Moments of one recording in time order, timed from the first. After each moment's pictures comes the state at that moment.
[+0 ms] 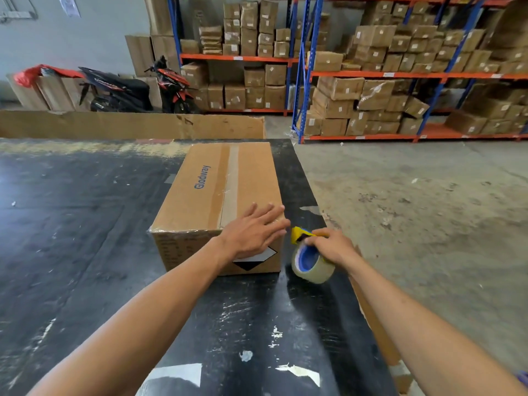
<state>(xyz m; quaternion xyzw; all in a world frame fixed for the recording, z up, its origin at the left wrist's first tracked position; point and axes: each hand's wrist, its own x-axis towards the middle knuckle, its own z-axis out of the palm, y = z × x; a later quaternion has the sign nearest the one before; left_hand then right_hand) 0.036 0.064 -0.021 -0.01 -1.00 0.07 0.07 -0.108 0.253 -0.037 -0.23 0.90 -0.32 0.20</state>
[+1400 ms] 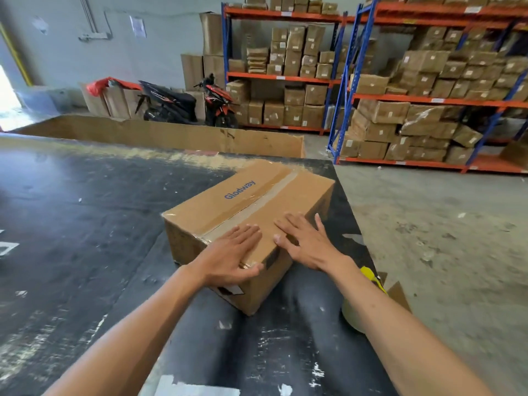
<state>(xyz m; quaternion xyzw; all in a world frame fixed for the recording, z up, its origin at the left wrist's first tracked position) 0.160 -0.010 -0.006 0.14 -0.99 -0.04 0.04 -0.049 0.119 -0.002 -0.60 0.79 -0.12 0.06</state>
